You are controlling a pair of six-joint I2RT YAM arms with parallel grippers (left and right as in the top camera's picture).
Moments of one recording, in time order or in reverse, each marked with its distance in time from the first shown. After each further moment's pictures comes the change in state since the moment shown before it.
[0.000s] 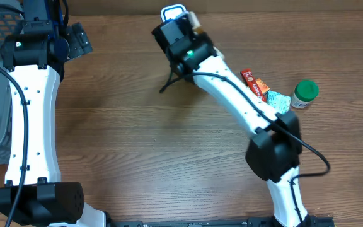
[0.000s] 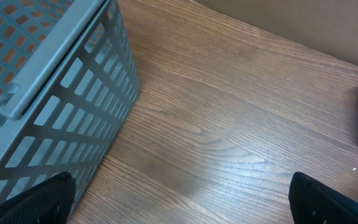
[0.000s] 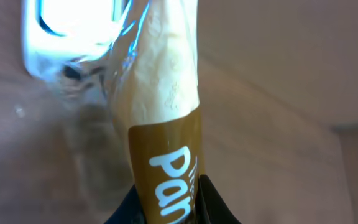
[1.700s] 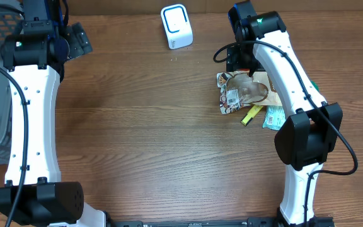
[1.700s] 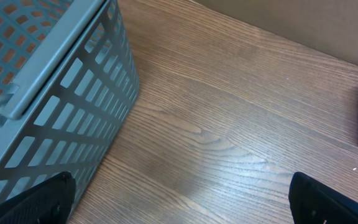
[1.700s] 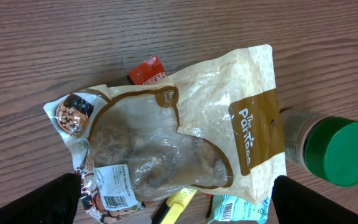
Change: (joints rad) left arm 0.000 0.000 0.000 0.000 0.000 0.000; right arm -0.350 -0.026 0.002 -0.360 -0.433 0.266
